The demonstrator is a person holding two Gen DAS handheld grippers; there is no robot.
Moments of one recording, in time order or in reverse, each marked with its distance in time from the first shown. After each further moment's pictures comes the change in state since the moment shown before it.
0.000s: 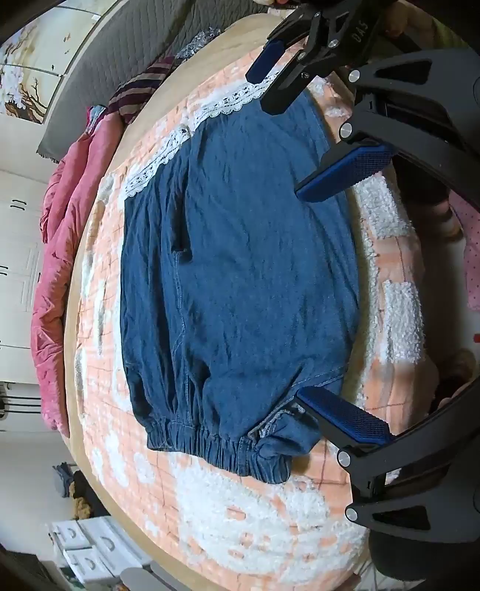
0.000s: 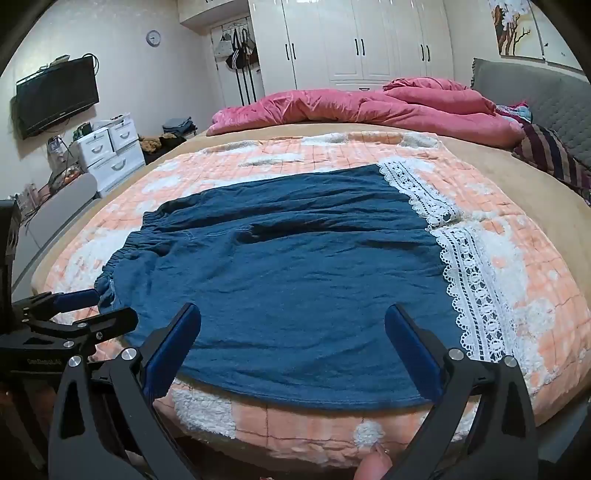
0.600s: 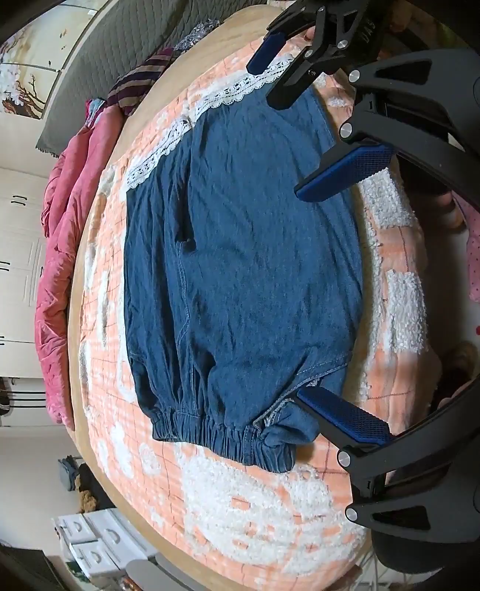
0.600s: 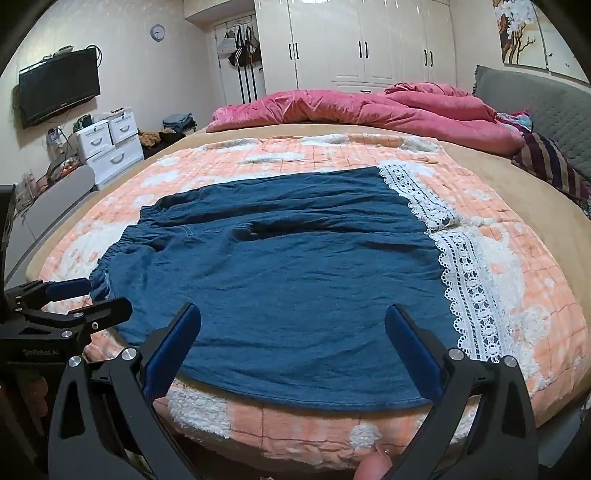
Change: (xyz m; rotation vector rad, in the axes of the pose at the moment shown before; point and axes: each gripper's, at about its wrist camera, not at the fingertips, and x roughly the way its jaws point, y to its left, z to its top) left arm 0.001 0.001 0.003 0.006 -0.016 0.036; right arm 0.000 0.001 -0.003 -0.031 -0.003 -0.016
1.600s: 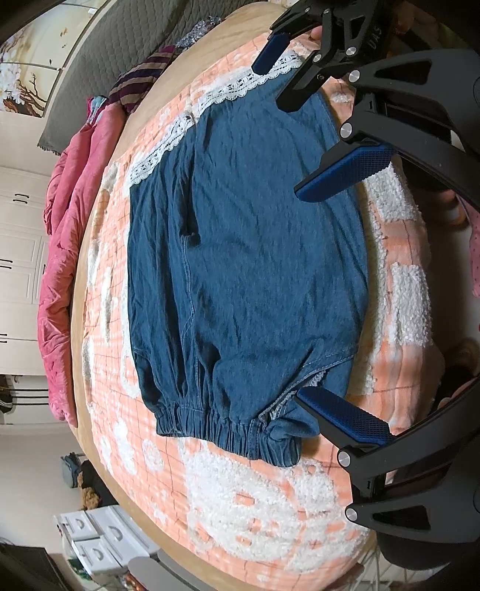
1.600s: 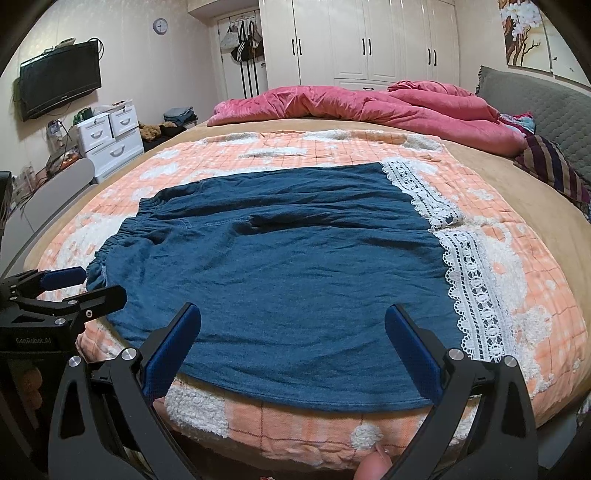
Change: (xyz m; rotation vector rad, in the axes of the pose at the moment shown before) left arm -0.001 0.004 0.001 -0.005 -0.008 0.017; right arm 0.011 0.004 -0.004 -0.019 0.022 -0.008
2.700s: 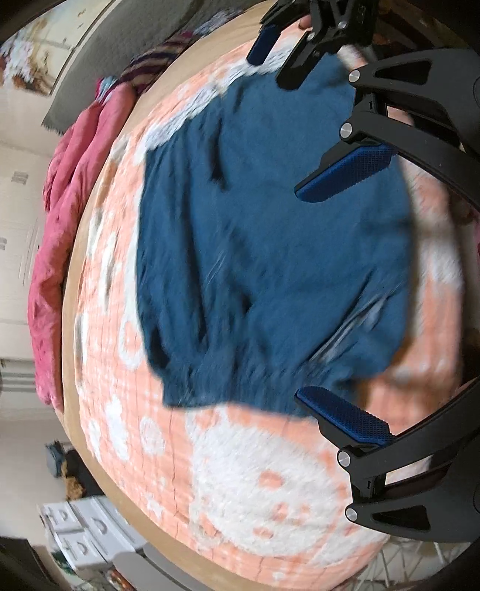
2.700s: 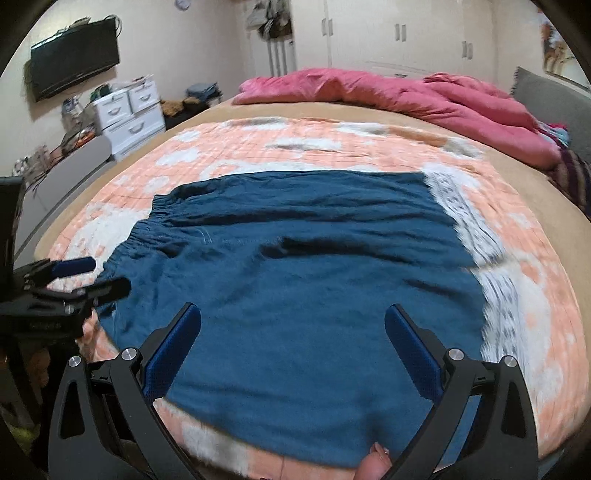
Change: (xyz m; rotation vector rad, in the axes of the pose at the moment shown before) left arm 0.025 0.061 0.047 -0.061 0.048 0.027; right arm 0.052 0.027 0.074 -0.106 0.123 0.096
